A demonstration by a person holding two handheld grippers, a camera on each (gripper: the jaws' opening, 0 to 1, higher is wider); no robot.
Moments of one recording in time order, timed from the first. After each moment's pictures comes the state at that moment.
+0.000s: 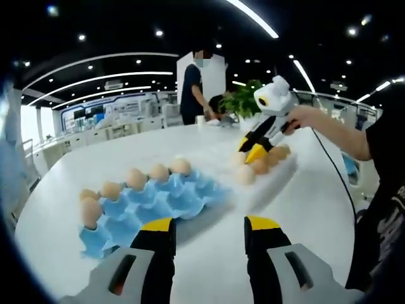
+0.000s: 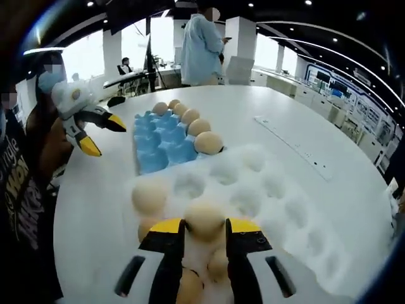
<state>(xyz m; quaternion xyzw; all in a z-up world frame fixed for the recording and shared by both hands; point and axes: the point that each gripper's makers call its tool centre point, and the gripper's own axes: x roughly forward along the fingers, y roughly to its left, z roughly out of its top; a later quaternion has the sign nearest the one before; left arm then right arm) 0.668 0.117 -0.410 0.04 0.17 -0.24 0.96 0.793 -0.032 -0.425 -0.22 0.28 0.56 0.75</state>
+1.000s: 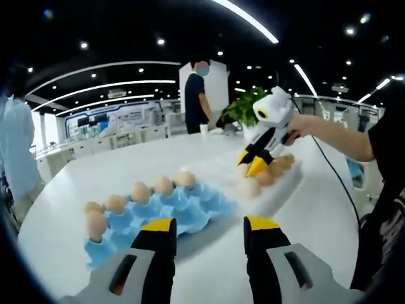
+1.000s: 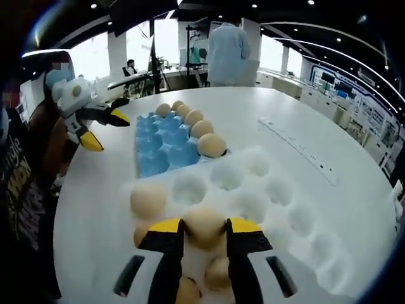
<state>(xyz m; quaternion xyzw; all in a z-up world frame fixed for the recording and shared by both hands) 0.681 0.117 -0.395 0.05 0.14 -0.22 0.96 0.796 -0.028 -0.427 -0.21 0.27 0.57 0.74</state>
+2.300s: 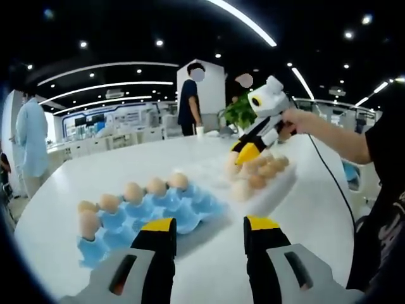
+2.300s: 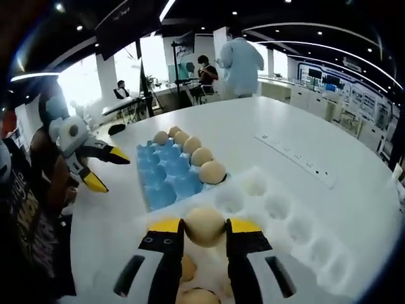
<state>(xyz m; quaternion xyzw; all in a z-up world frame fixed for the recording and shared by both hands) 0.674 0.109 -0.396 0.03 0.13 -0.24 0.96 0.789 -0.010 -0.389 -0.15 0.26 0.56 0.77</state>
